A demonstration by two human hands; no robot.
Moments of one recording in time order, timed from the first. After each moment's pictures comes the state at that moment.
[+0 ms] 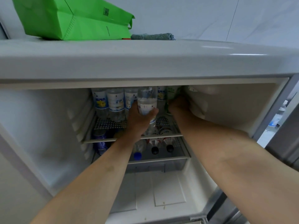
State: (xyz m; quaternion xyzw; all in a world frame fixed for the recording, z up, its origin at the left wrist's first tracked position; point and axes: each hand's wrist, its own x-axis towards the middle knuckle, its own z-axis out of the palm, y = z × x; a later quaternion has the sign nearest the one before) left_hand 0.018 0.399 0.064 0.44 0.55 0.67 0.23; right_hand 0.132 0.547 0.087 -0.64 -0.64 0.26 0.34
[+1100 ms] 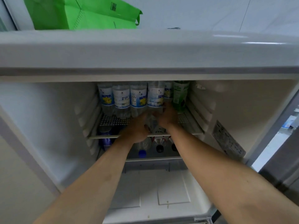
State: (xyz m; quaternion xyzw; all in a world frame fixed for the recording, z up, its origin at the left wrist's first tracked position) left_hand -0.008 0.371 0.048 0.60 0.72 0.30 0.14; right_hand 0.098 0.473 0.049 -0.45 -0.70 0.38 0.40
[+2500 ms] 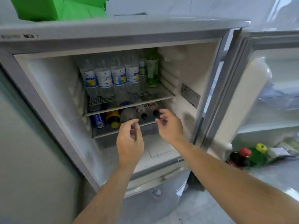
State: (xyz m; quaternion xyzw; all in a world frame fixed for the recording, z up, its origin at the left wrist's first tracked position) left_hand 0.072 0.174 0.010 0.52 0.60 0.61 0.05; right_hand 0.204 0.277 -0.005 -0.53 -0.69 0.25 0.43
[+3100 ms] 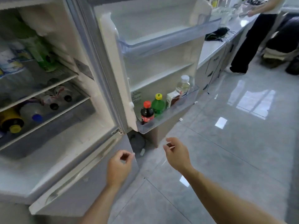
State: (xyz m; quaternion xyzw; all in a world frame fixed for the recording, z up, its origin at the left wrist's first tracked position) left_hand 0.263 0.075 -0.127 0.65 0.59 0.37 0.32; right_hand 0.488 0.045 -0.140 -0.76 -0.45 0.27 0.39
